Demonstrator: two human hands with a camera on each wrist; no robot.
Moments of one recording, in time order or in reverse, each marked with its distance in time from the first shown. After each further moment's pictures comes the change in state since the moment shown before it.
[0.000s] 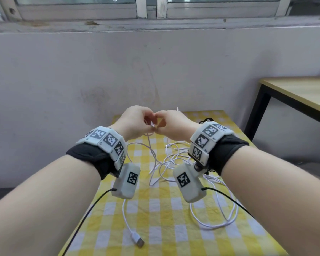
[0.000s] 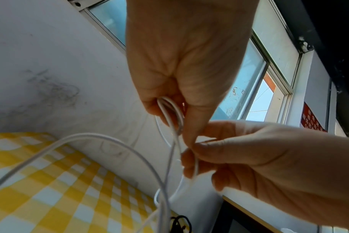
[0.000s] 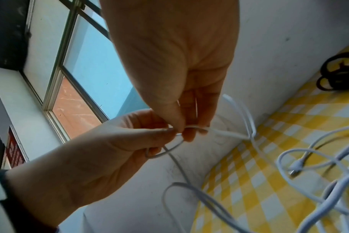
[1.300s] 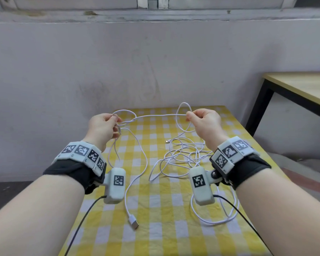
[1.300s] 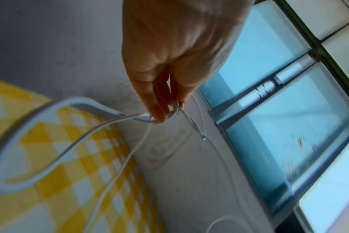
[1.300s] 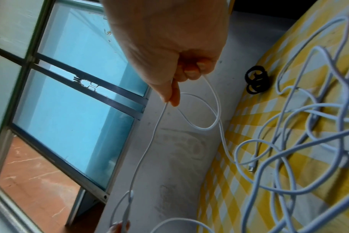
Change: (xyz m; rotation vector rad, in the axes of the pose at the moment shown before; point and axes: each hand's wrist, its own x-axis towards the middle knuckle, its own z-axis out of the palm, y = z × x) left_hand -0.021 -0.076 0.001 -0.588 0.414 -0.452; right_hand -0.022 0.063 0.012 0.572 0.555 0.374
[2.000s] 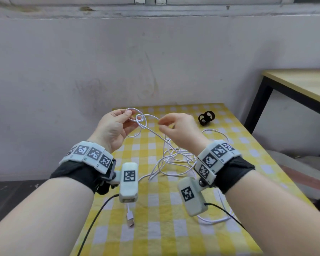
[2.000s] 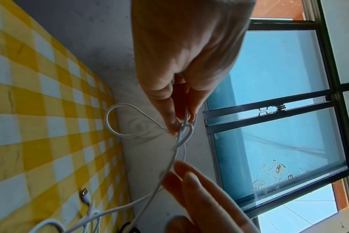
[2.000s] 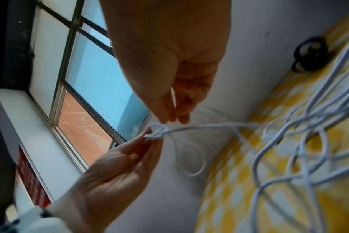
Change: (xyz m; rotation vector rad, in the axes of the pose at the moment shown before) left_hand -0.021 0.022 0.028 -0.635 -0.262 -0.145; right_hand -0.024 -0.018 0.030 -0.282 -0.262 -0.281
